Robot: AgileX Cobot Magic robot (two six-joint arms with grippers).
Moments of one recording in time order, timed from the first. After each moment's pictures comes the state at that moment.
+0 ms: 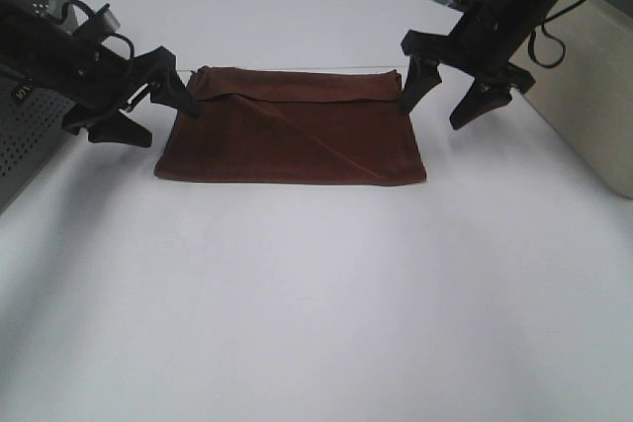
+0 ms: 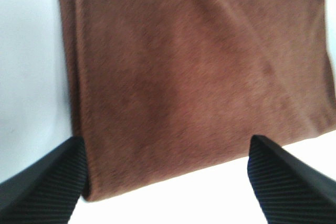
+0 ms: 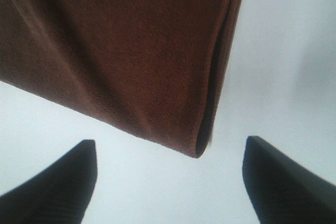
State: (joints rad) left arm -0.03 2.23 -1.54 -0.89 0.73 0.43; right arm 0.14 2.28 -1.86 0.47 1.07 -0.18
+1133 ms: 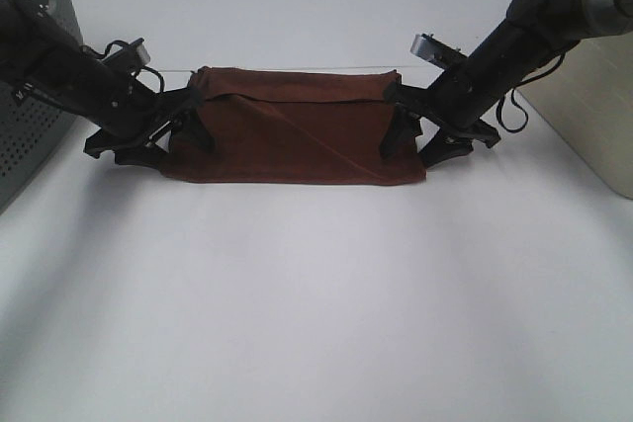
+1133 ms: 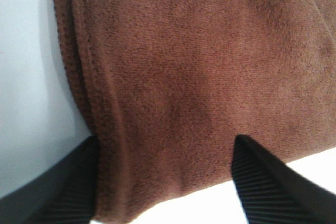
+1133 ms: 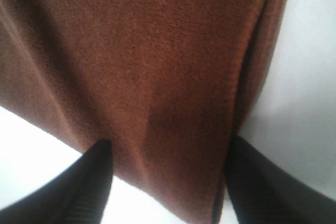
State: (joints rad) left arm -0.10 2.30 -1.54 -0.81 0.65 0.38; right arm 0.14 2.36 -1.72 0.67 0.89 -0.34
